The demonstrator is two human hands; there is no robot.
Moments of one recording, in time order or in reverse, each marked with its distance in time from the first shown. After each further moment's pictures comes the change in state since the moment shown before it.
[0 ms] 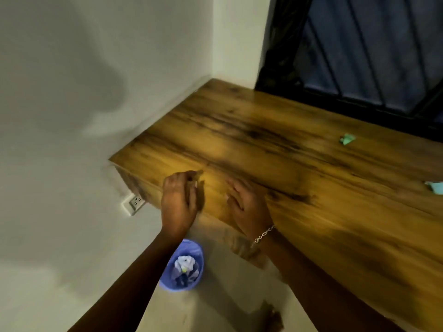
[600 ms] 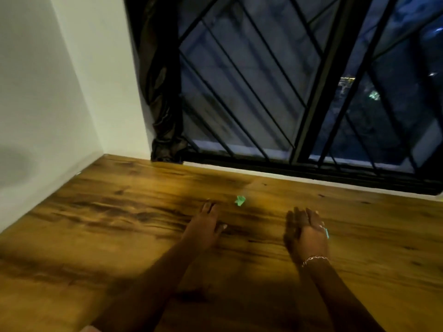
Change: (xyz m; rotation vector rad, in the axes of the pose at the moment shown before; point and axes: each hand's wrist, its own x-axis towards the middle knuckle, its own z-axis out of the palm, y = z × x) left_hand 0.124 0.185 0.249 0.212 -0.685 0.432; right_hand 0.002 0.234 -0.276 -0.598 0.547 0.609
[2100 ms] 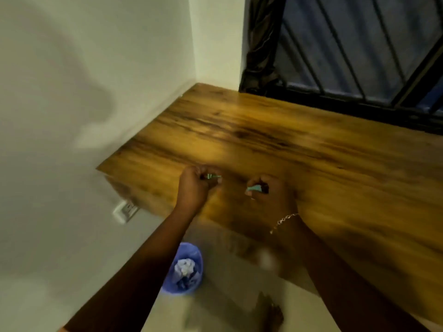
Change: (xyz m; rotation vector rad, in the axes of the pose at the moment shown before) left_hand -0.246 -0.086 -0.084 -0.846 0.391 -0.554; right_hand -0.209 -0.213 0.018 0.630 -0.558 -0.282
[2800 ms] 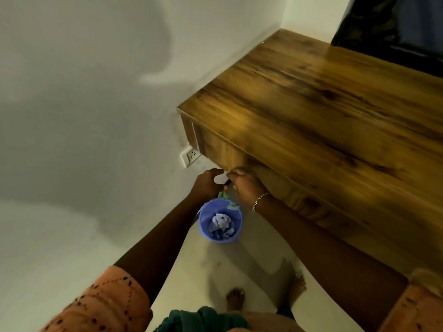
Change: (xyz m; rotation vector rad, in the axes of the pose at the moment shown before) left_hand -0.059 -0.136 -0.109 0.374 -0.153 -0.419; right_hand -0.023 -0.012 0.209 -0.640 -0.609 -0.415
